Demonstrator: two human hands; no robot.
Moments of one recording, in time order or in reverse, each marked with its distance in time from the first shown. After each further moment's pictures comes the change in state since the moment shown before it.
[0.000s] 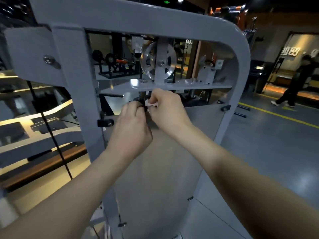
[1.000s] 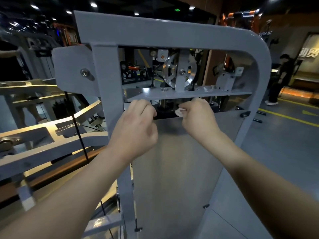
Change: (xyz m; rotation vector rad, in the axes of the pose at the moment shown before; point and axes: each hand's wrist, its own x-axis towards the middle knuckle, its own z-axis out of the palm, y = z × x) left_hand 0.003 -0.038 -0.049 0.032 0.121 0.255; right_hand 0.008 0.033 0.008 -0.209 0.083 -0.014
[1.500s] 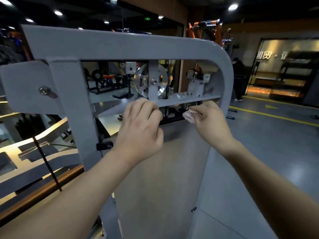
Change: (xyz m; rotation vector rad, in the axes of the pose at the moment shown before) left_hand 0.043 0.037 0.031 0.023 0.009 0.197; right_hand -0.026 0.066 -0.055 0.094 0.119 0.191
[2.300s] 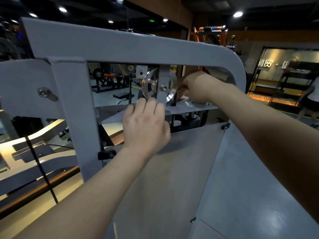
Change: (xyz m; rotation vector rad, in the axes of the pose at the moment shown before) left_hand 0.030 -0.015 0.031 0.247 0.157 -0.189; right_hand 0.140 -0.084 -0.017 -0.720 -0.559 -0.142
